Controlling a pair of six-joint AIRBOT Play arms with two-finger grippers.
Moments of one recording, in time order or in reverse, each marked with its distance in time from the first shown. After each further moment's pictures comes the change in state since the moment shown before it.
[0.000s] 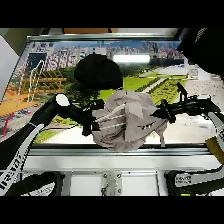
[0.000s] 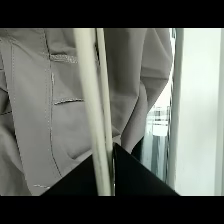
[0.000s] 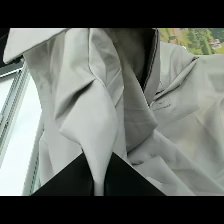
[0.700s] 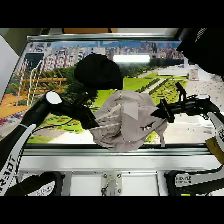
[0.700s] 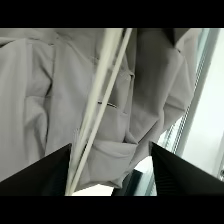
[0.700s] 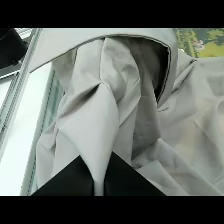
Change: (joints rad) left arm 0.102 0.062 0.001 0.000 0.062 -0.292; right arm 0.001 0.004 -0.001 0.008 -0.015 0.000
